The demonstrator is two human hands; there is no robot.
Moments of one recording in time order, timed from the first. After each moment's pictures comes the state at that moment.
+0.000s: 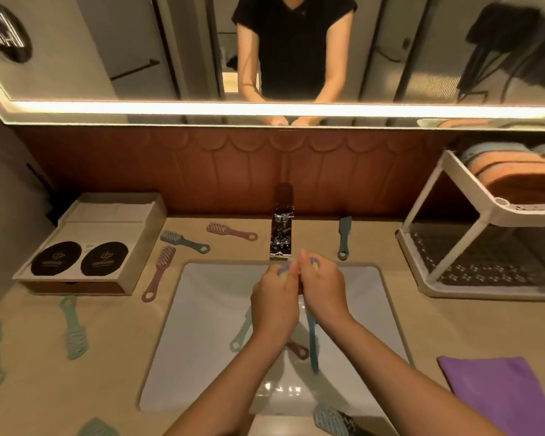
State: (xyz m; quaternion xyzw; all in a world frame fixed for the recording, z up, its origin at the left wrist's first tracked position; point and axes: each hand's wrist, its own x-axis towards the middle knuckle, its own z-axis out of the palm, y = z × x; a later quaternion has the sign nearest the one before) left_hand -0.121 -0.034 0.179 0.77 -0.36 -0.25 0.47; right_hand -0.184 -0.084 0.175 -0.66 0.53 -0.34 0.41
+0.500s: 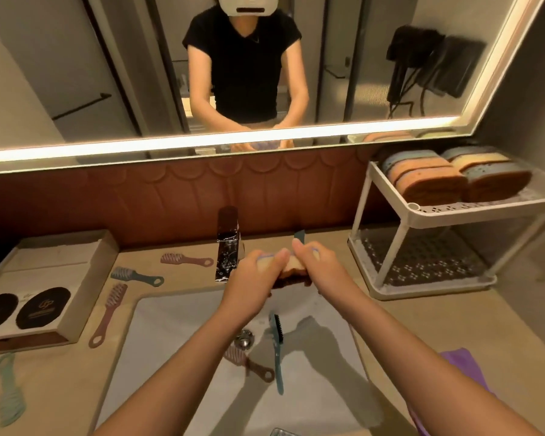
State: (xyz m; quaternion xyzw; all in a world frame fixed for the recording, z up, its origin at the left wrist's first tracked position) left_hand -0.152 -0.087 0.225 0.70 -0.49 -0.32 0.41; right_hand -0.278 -0.139 0.225 -0.65 0.49 -0.30 0.49
